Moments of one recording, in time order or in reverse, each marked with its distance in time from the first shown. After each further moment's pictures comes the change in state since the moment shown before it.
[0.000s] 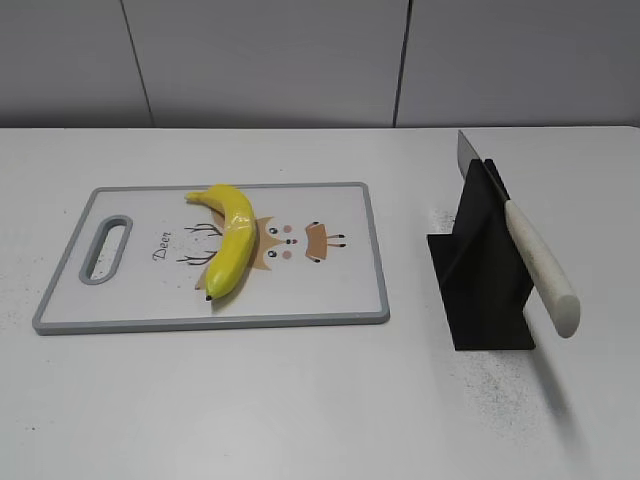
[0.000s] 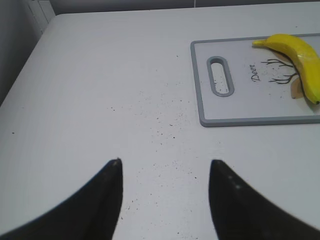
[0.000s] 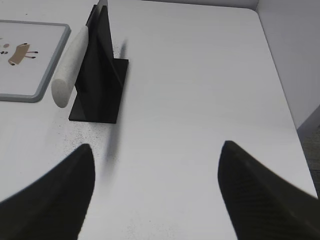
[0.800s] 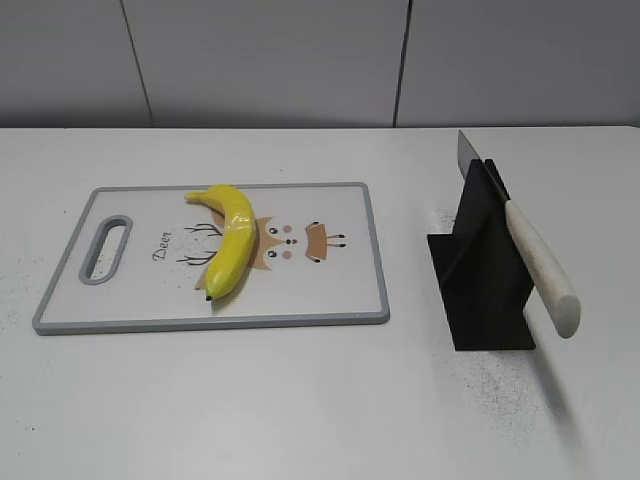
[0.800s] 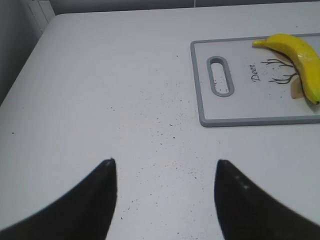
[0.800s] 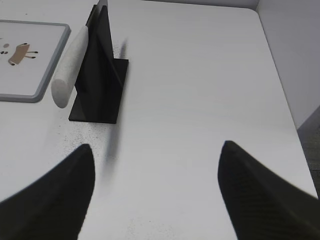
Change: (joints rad) left arm 0.000 0.000 0.000 0.000 0.000 0.000; right arm 0.000 0.000 0.000 0.000 0.000 0.000
